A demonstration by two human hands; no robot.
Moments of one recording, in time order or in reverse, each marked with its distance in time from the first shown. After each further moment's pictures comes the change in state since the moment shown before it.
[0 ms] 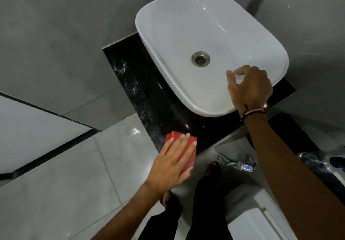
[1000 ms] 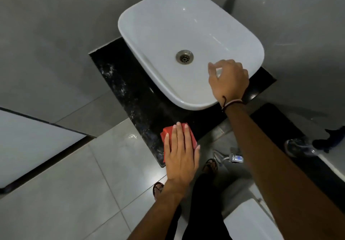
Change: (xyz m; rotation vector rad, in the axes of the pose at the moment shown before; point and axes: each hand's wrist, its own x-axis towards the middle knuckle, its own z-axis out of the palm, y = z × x) left_hand 0.045 0.074 0.002 -0.073 0.050 -0.478; right_hand -0.007 -0.006 -0.015 0.138 -0.047 0.008
